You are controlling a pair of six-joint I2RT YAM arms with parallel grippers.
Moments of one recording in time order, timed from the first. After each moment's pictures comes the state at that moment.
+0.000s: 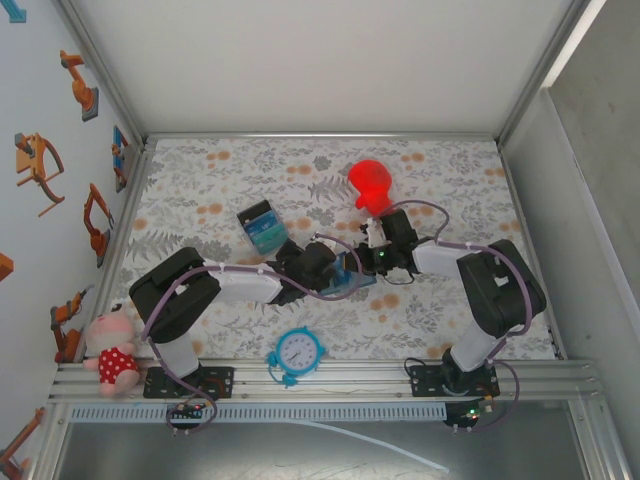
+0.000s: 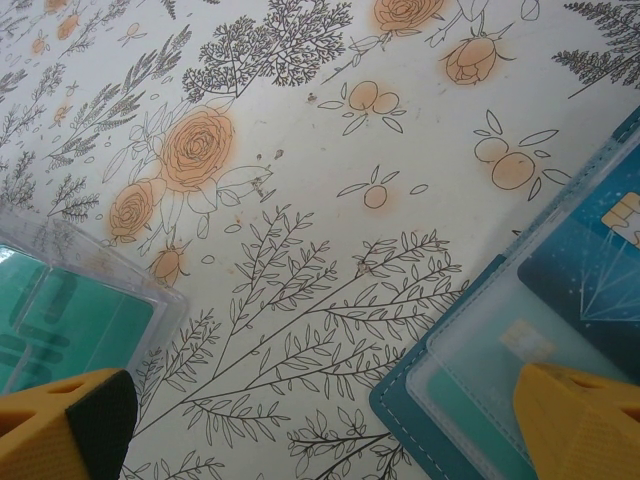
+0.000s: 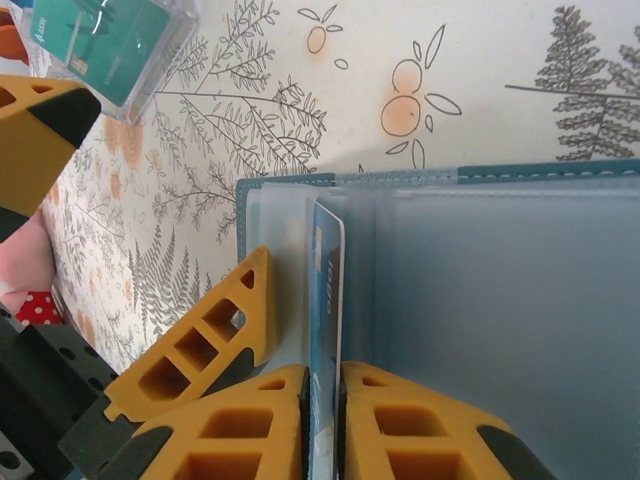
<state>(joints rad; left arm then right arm) -1.02 1.77 0.85 0.02 -0.58 -0.07 0.45 1.67 0.75 -0.05 -0.69 0.55</state>
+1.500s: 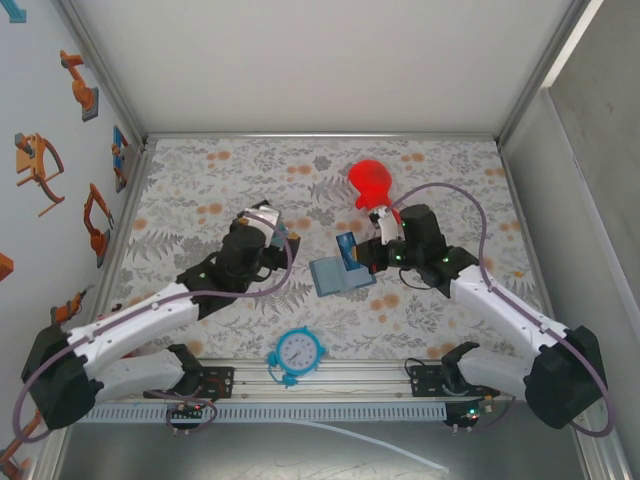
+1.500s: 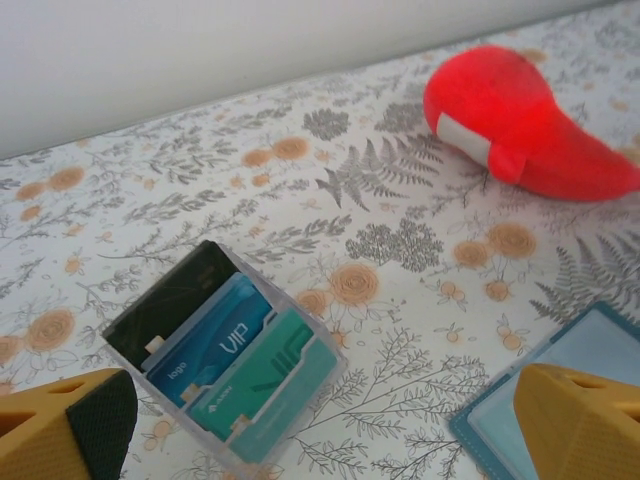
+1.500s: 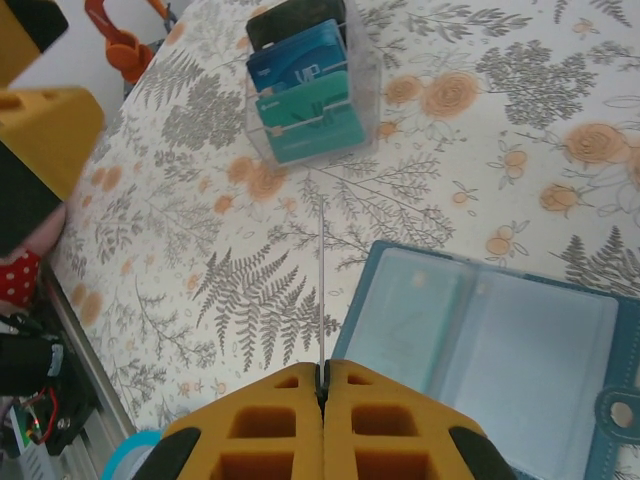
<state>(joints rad) -0.87 1.03 0.69 -0.12 -0.47 -0.14 0.55 1.12 0.75 -0.29 -0.49 0.30</state>
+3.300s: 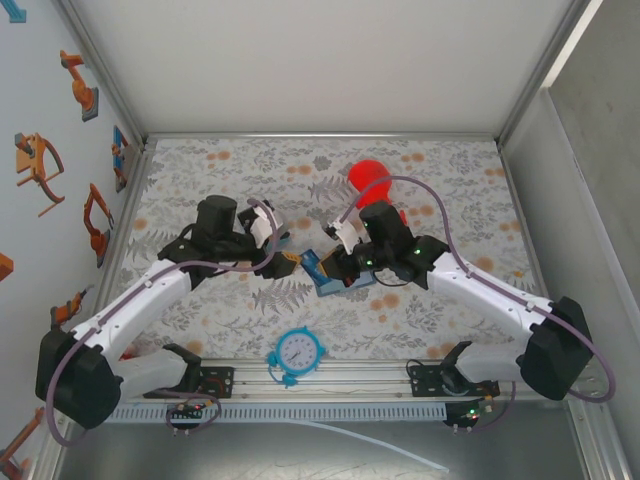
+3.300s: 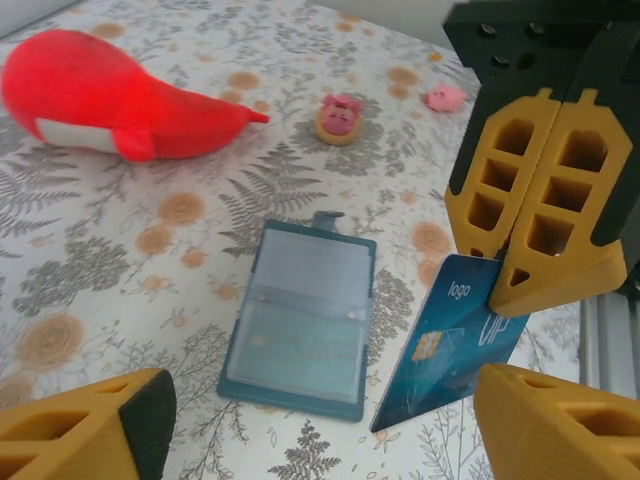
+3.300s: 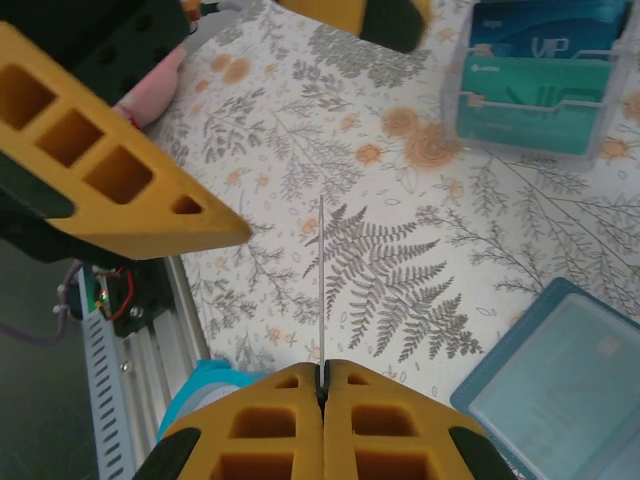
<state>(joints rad) -0.54 1.16 0.83 -0.34 0.68 0.32 0.77 1.27 0.95 -0.39 -0.56 0.11</state>
